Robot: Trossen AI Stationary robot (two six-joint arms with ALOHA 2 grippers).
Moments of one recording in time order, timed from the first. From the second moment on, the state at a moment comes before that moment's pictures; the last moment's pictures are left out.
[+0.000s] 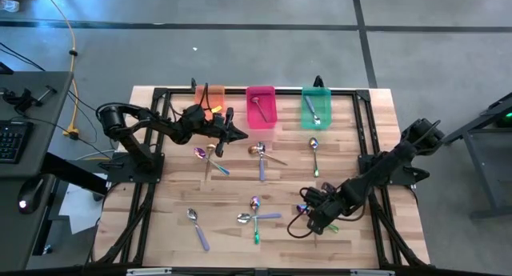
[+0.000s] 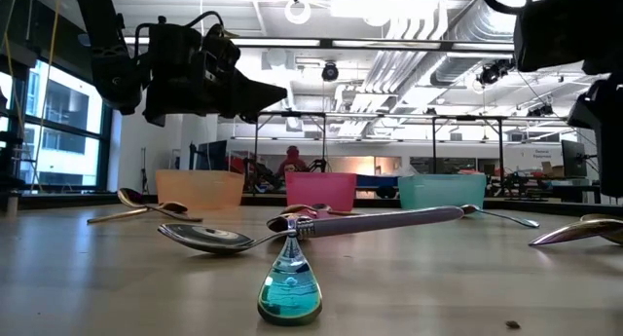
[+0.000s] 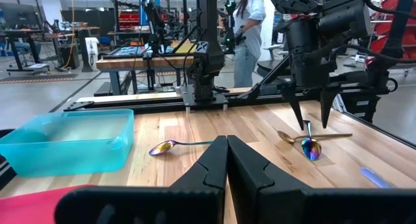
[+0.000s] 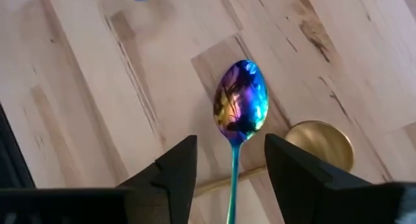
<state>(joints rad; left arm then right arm) 0.45 1.66 0.44 1.22 0.64 0.03 0.65 1.54 0.85 -0.50 0.16 1.12</state>
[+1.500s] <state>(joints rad) 0.45 1.66 0.44 1.19 0.61 -0.01 0.56 1.59 0.98 -0.48 0.08 0.85</state>
